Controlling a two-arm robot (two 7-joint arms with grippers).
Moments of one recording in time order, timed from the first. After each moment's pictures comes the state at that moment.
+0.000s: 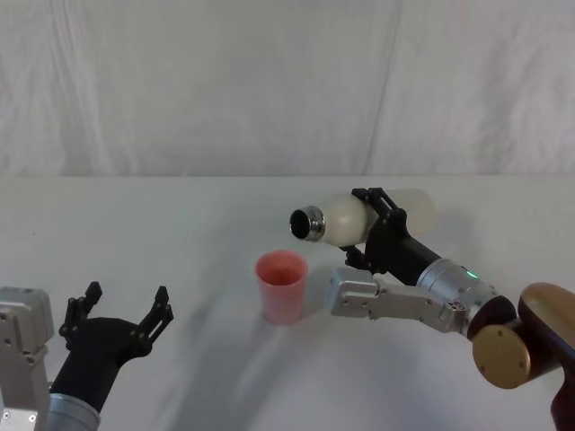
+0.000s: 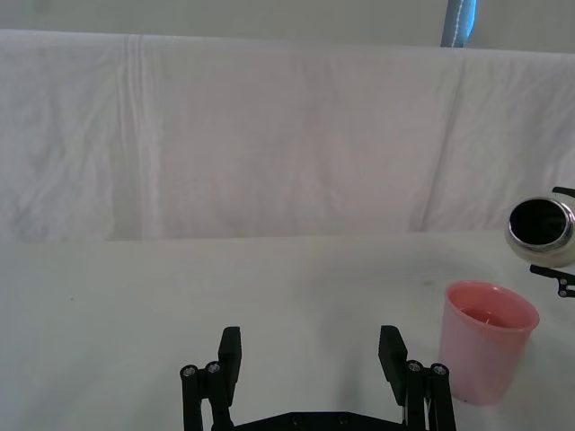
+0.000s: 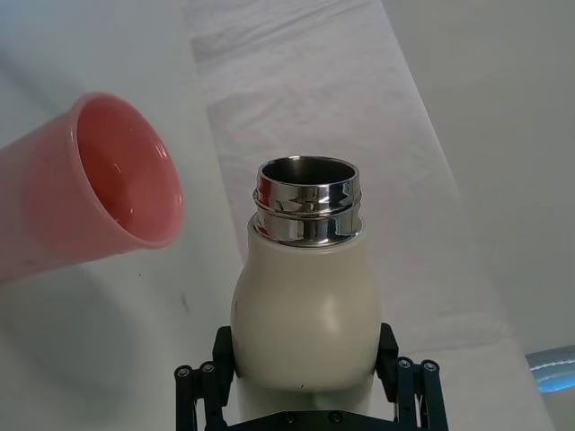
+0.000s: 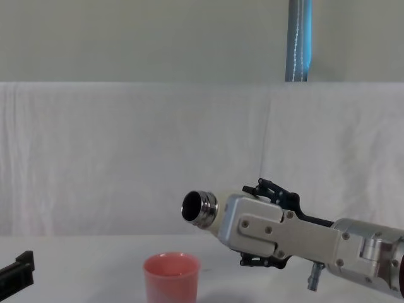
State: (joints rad) left arm 0.27 0.24 0.04 -1.85 -0.25 -0.02 -0.02; right arm 0.52 0.26 -0.64 -1.18 -0.74 -0.19 0.03
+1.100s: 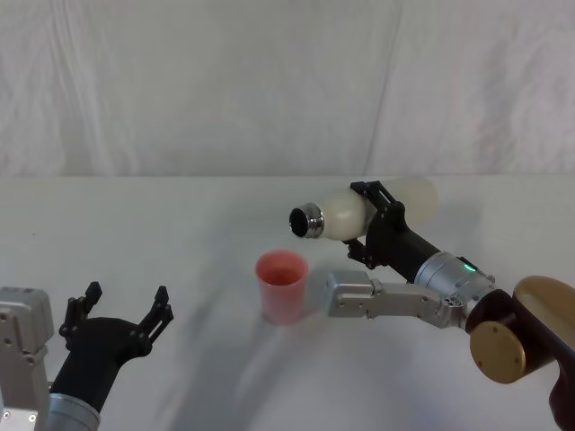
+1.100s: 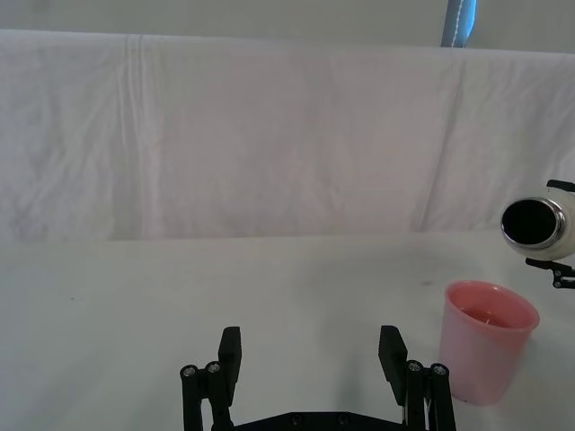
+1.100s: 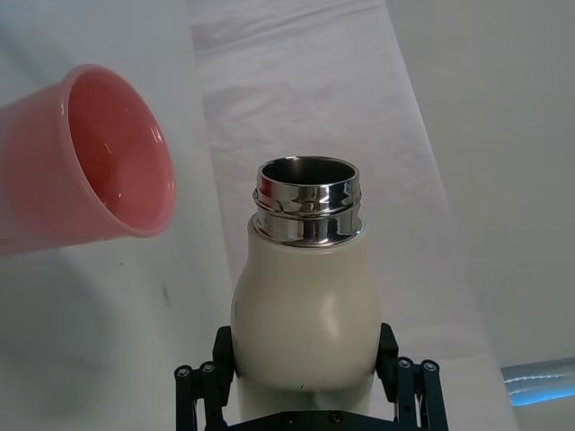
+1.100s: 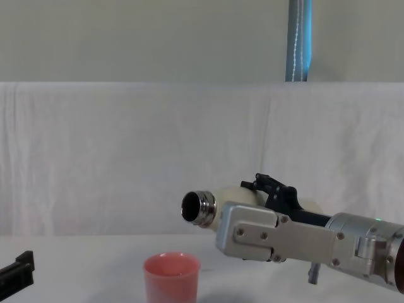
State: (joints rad) left arm 0.27 0.24 0.04 -1.85 -0.25 -0.02 -0.02; right arm 0.55 0.27 -0.67 -1.15 -0.80 -0.18 -0.01
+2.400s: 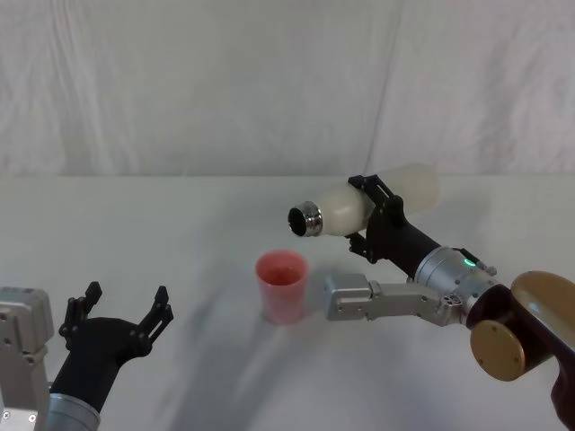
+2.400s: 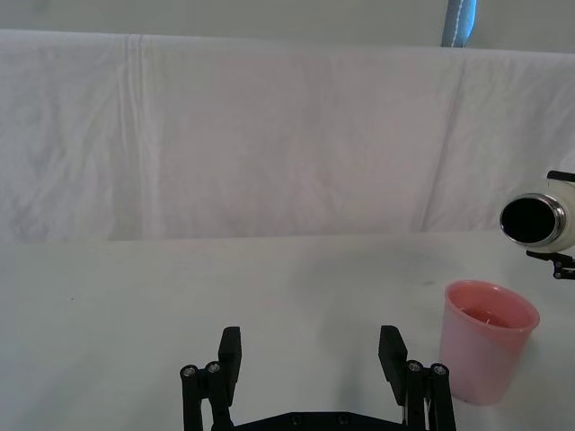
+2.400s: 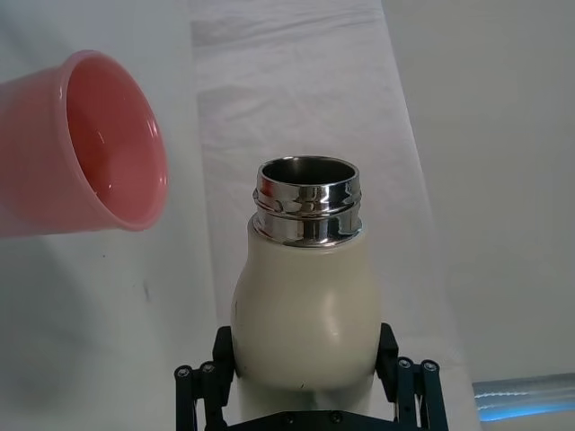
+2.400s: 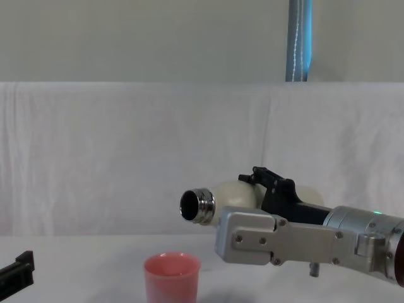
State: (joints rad) left arm 0.27 0.24 0.04 -1.85 -0.25 -0.02 -0.02; right arm 0.57 0.28 -0.70 -1.16 -0.86 -0.18 -0.04
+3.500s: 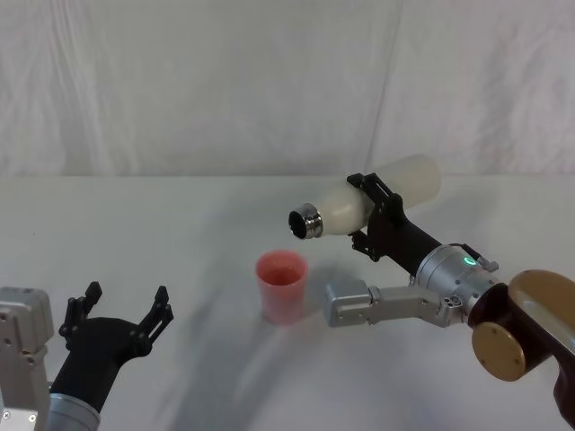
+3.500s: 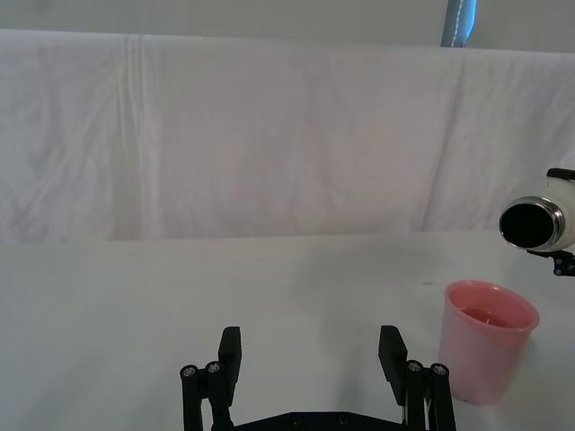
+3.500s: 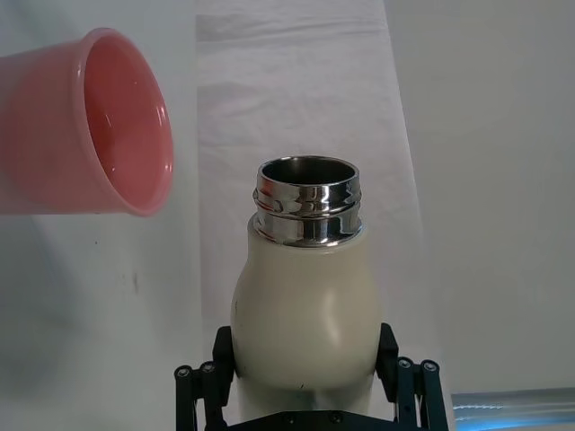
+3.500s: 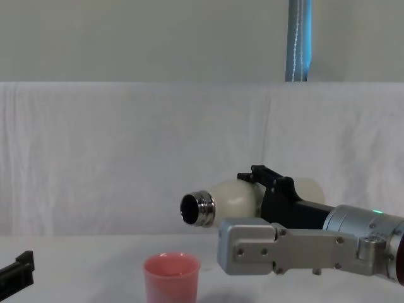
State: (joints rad) left arm 0.27 0.24 0.04 -1.85 -0.25 -0.02 -0.02; right arm 0.59 0.30 -0.72 -1.14 -0.91 -0.18 -0.08
